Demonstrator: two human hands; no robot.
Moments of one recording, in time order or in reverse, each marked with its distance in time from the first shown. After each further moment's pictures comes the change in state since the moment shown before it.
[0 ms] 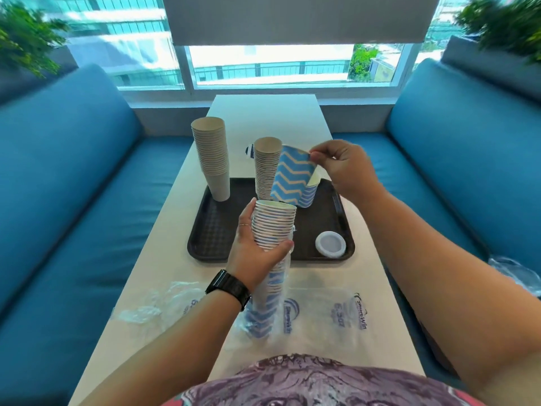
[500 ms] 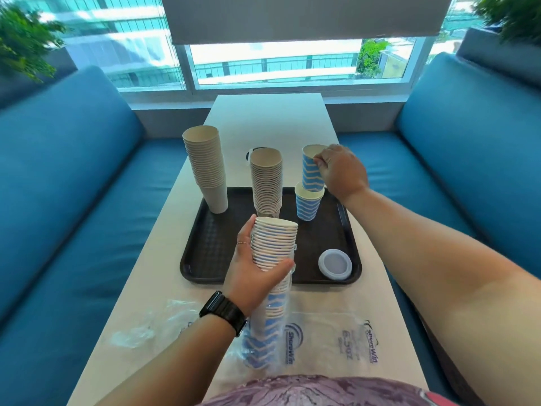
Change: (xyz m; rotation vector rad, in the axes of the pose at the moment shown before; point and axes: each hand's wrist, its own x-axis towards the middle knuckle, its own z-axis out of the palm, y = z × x) left_hand 0.024 -0.007 0.011 -0.016 -0.027 -0.072; right_hand 0.081 0.091 0.024 -0.596 -0.058 -0.056
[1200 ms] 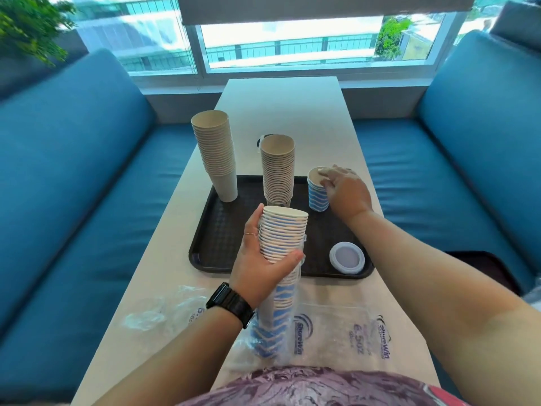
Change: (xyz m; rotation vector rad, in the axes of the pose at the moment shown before) left_hand 0.002 0.001 0.000 0.008 -0.018 -0.021; right_hand -0.035 0.016 0.061 0.134 -0.071 0.069
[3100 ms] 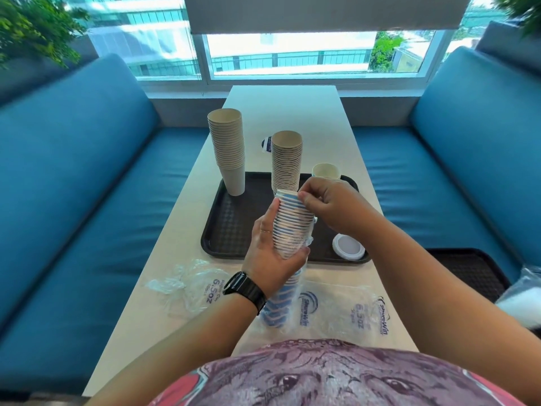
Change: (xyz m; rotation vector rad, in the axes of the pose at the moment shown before) left_hand -0.026 -0.004 -0.005 0.229 0.051 0.156; right_hand -0.093 -0.115 -0.083 0.265 -0.342 -0.140
